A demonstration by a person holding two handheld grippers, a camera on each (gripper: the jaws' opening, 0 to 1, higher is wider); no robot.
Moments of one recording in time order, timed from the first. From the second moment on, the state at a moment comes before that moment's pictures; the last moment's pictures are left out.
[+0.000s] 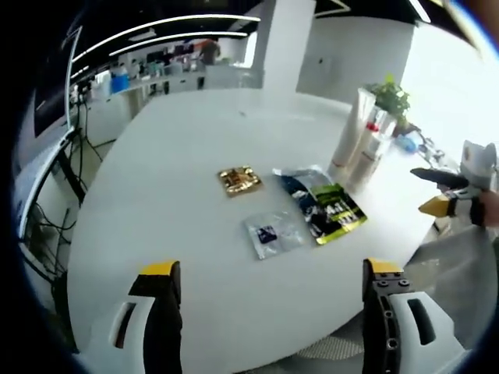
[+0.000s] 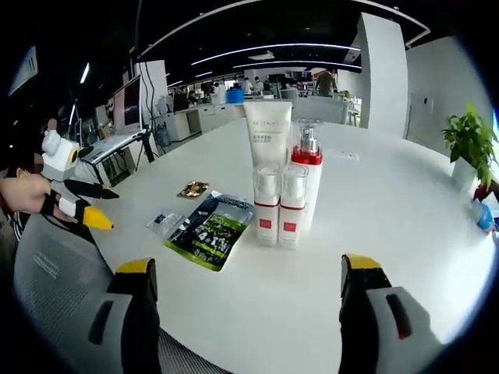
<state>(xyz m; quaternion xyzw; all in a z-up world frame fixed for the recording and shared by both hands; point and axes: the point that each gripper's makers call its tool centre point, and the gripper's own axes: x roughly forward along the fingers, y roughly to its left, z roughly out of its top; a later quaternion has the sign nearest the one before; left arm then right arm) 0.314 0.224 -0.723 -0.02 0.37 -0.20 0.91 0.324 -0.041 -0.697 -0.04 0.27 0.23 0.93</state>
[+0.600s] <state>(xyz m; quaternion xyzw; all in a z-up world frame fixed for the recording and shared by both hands) 0.316 0.225 -0.723 -0.01 0.38 -0.21 0.90 0.322 -0.045 -0.702 -0.03 0.28 0.23 0.93</state>
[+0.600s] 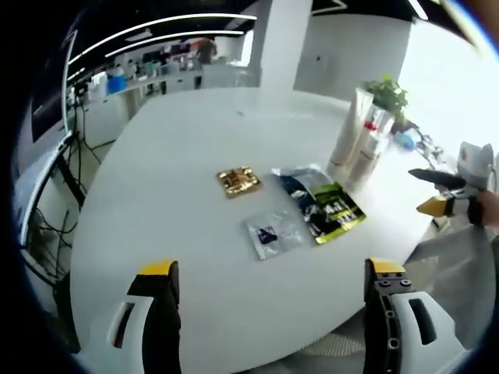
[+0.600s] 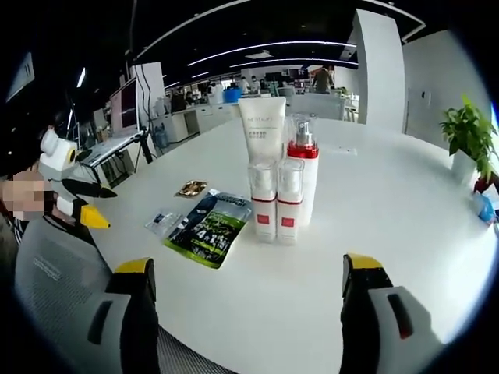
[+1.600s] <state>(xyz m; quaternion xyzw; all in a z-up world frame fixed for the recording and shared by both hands) 0.407 0.205 -0.736 -0.01 0.41 -0.16 0.90 0.318 -0.039 -0.711 -0.03 0.30 0.24 0.92</state>
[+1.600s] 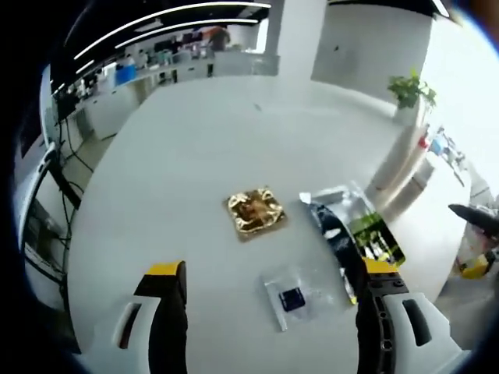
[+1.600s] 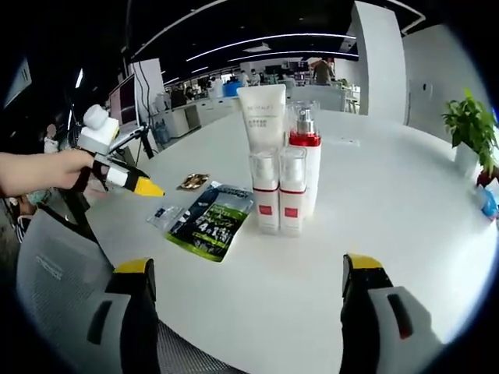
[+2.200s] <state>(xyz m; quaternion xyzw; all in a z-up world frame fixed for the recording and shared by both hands) 0.468 0.195 -0.763 0.03 0.43 -0.13 0.89 0.318 -0.041 -0.716 -0.02 0.31 0.23 0.92</state>
